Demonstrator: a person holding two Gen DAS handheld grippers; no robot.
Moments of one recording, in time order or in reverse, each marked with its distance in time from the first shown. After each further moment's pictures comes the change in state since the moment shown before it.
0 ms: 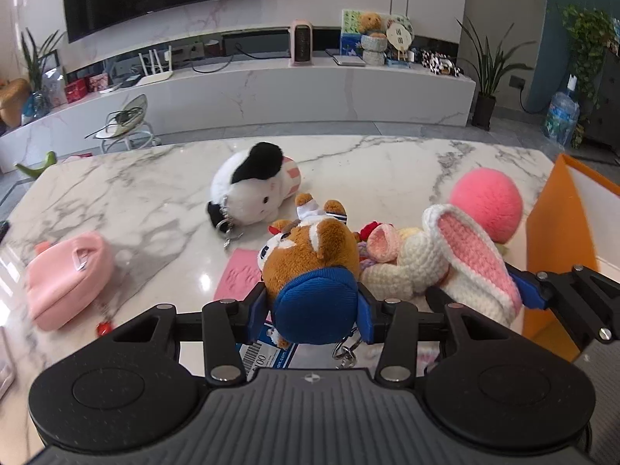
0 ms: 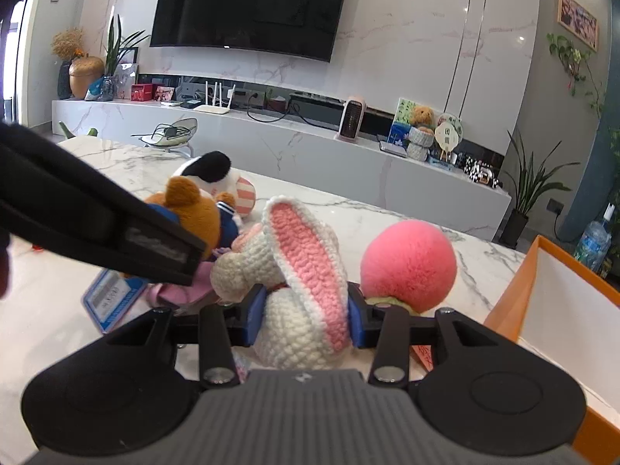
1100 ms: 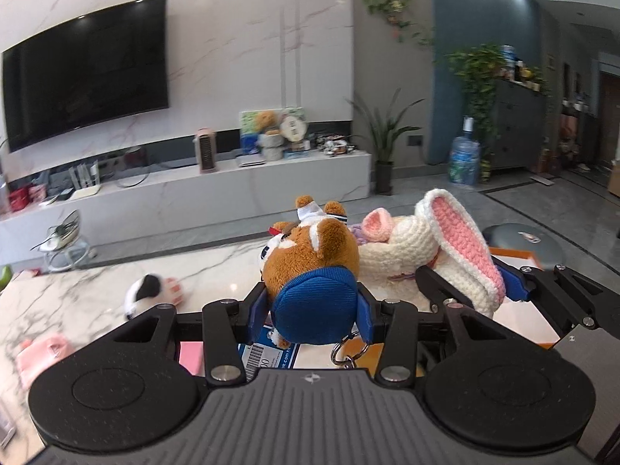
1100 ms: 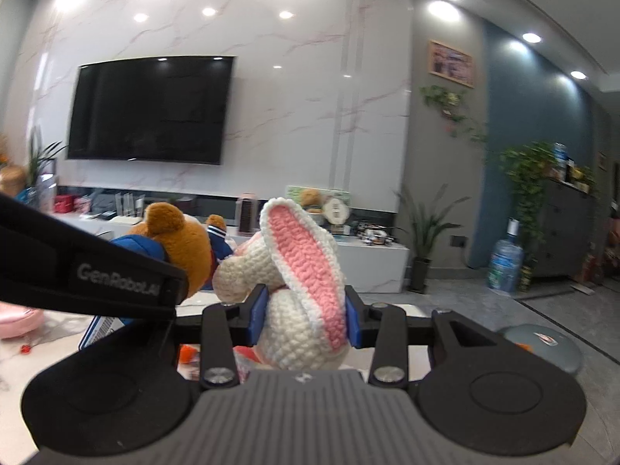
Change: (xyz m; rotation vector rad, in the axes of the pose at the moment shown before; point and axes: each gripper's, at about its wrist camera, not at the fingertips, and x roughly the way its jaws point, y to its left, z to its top) left arm -0.135 -0.128 0.009 0.200 -0.275 -0.225; right arm -0.161 -0.090 0.011 0.217 -0.261 -0.296
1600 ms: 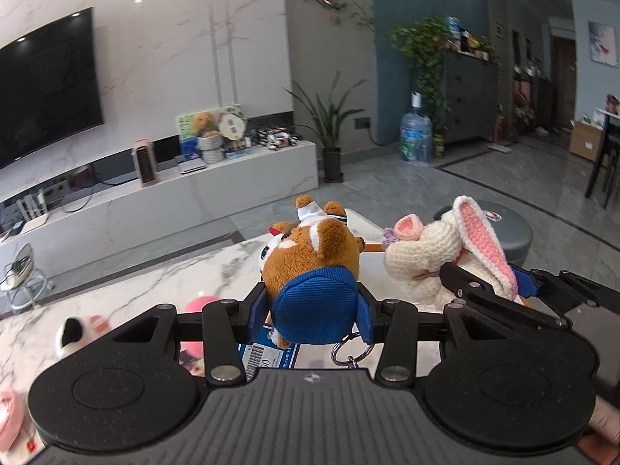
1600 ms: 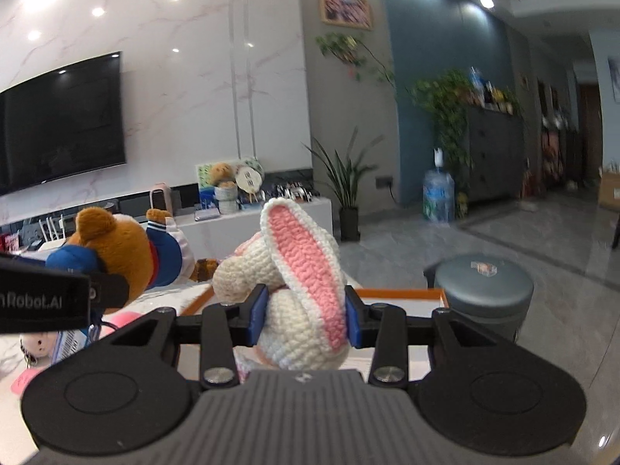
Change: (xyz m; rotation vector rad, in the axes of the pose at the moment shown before) left arm 0.068 -0.069 0.009 0.148 0.032 -0.118; right arm 0.048 -0.096 -0.015 0.257 0.140 -0.176
